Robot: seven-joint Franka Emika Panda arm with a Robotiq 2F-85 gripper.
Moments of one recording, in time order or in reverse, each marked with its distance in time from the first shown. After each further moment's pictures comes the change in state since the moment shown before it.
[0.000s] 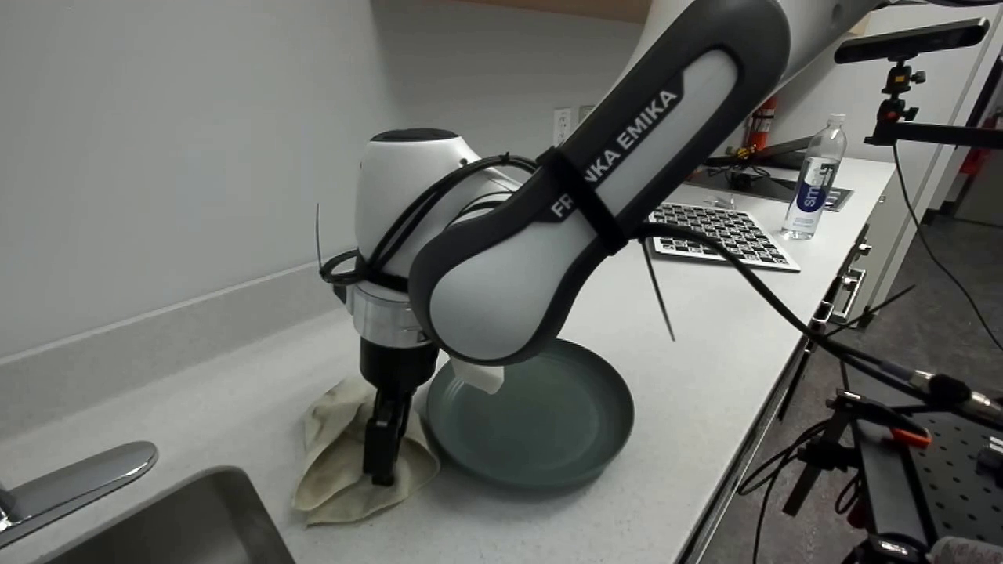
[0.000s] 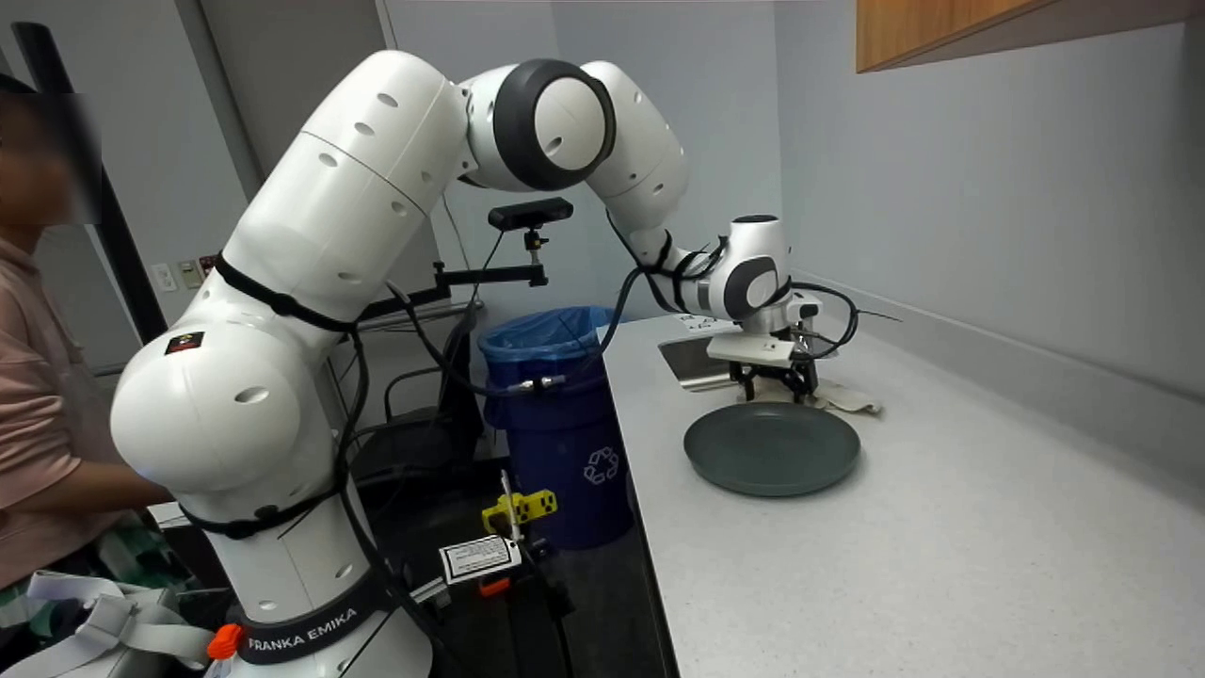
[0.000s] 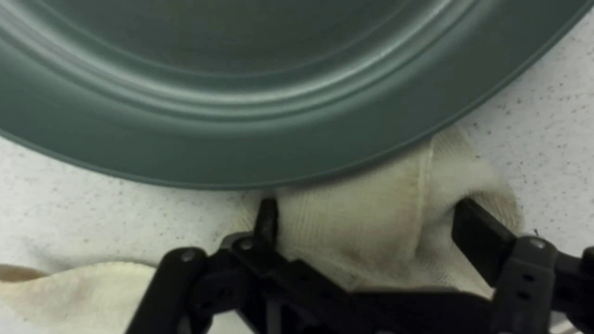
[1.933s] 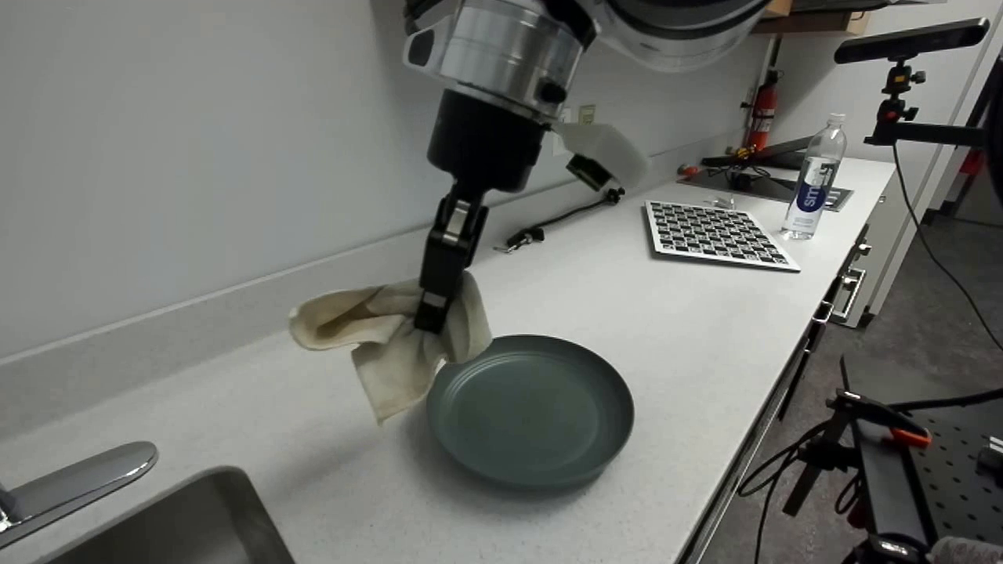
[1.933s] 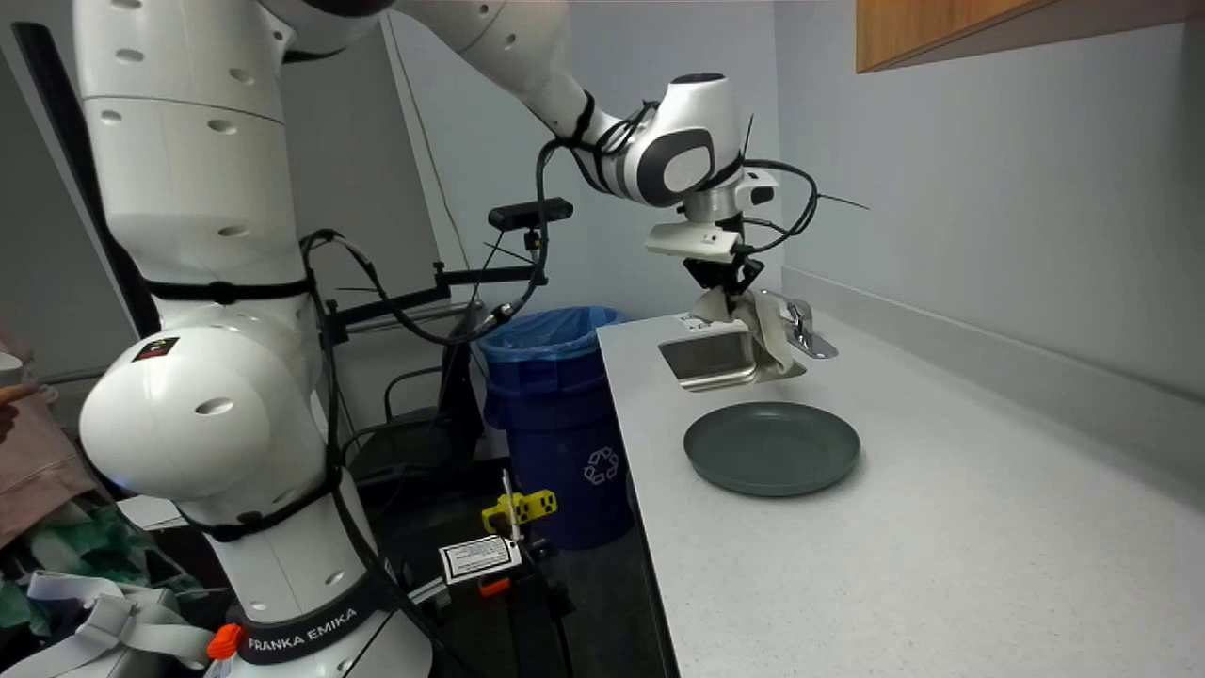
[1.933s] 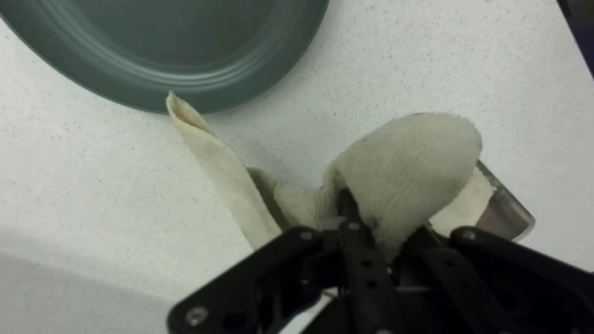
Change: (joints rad) arm -0.152 -0.606 0.158 -0.452 0.328 -0.017 -0.151
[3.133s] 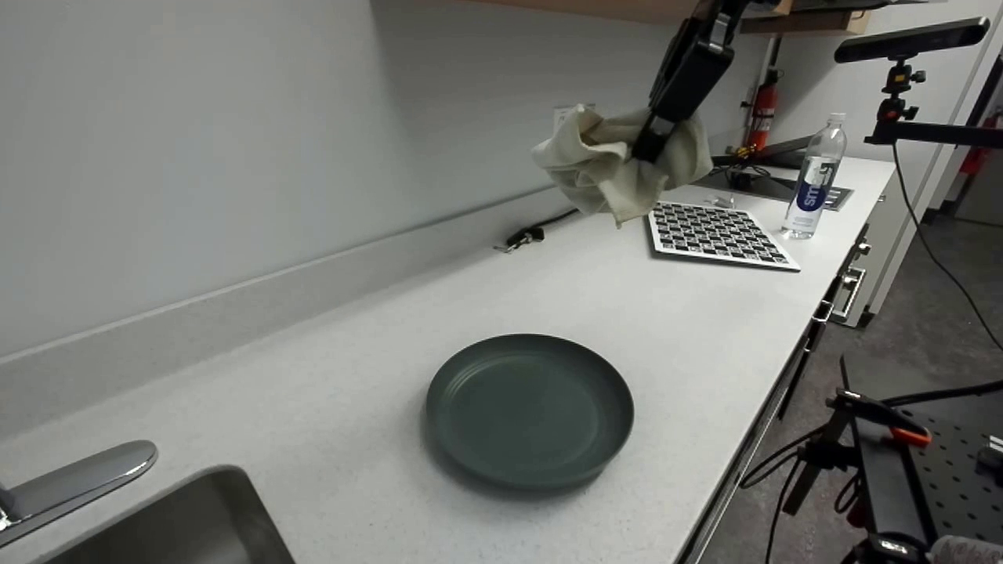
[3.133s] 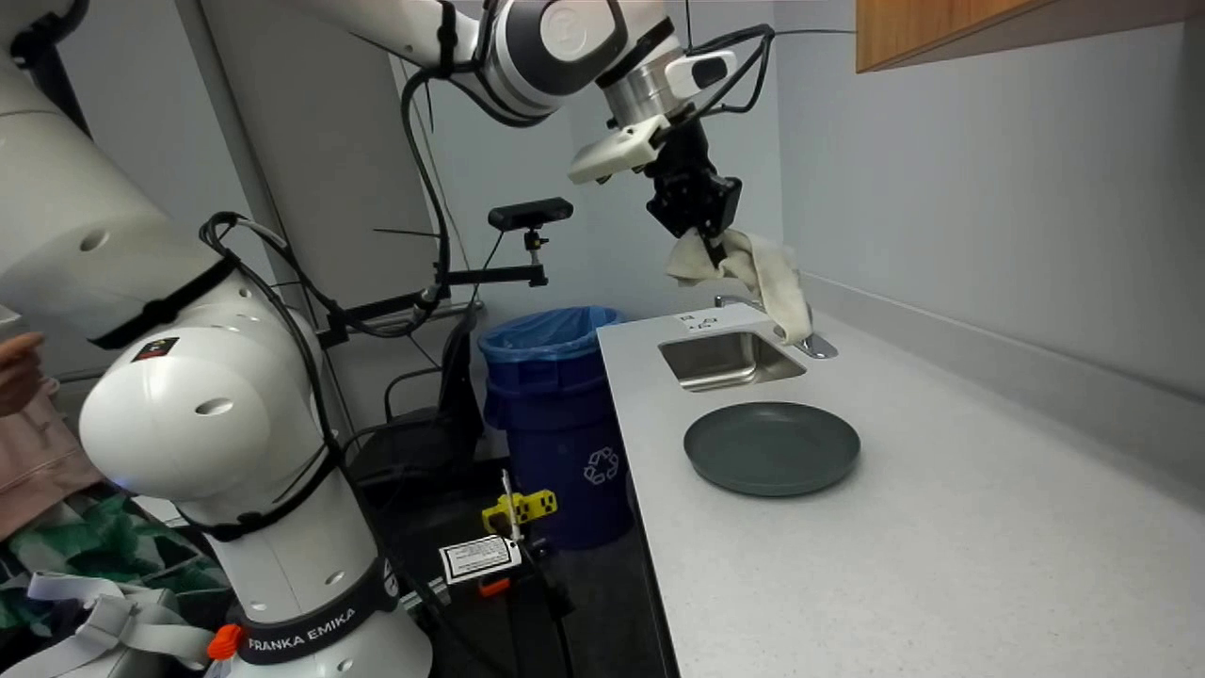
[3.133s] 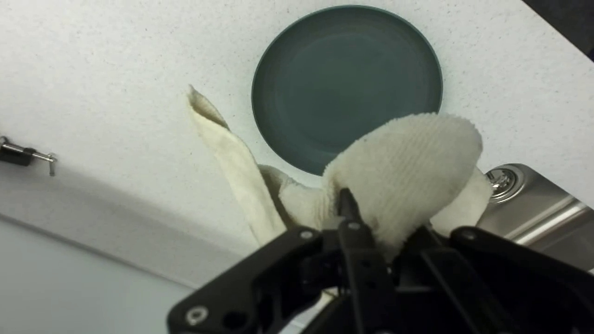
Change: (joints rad) arm 0.001 -0.631 -0.203 -0.386 -0.190 -0.200 0.126
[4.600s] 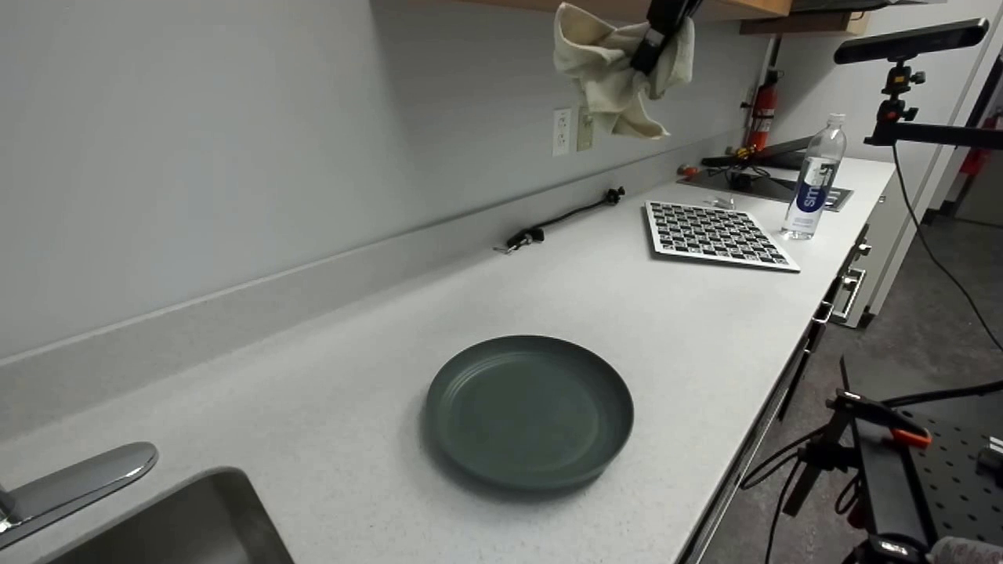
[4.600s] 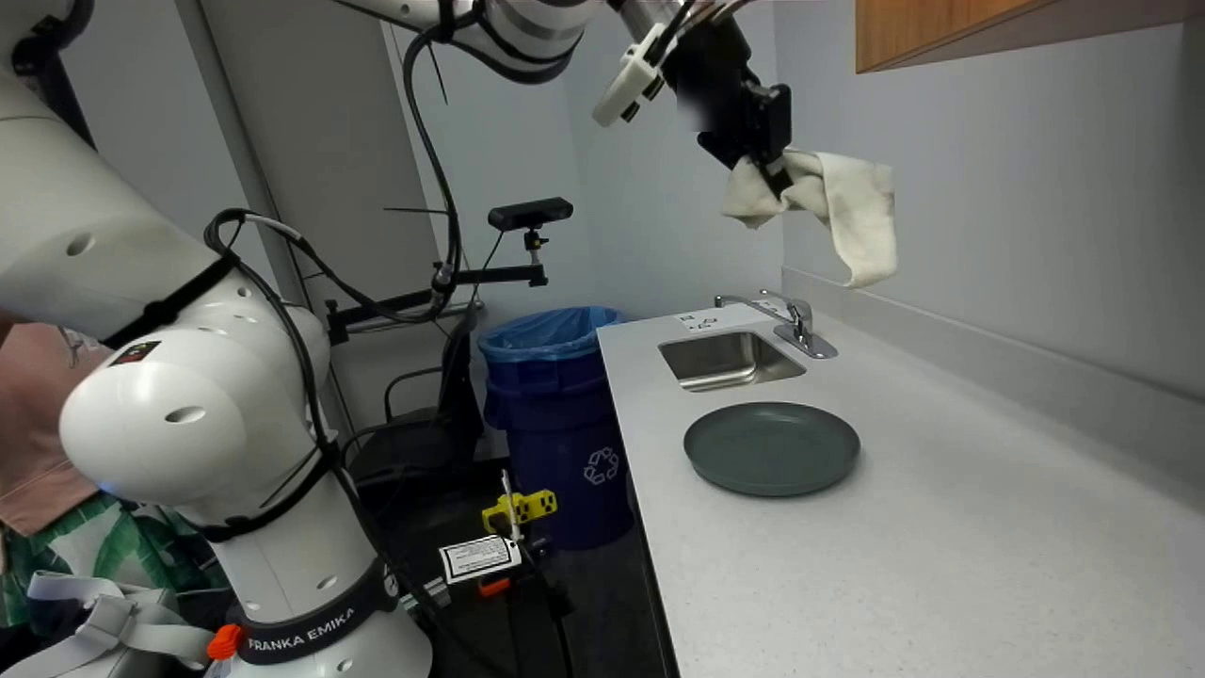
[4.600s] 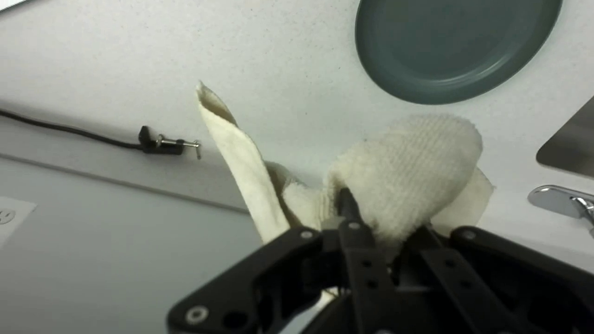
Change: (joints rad) arm -0.113 -0.040 -0.021 0.096 -0.183 -0.015 0.282
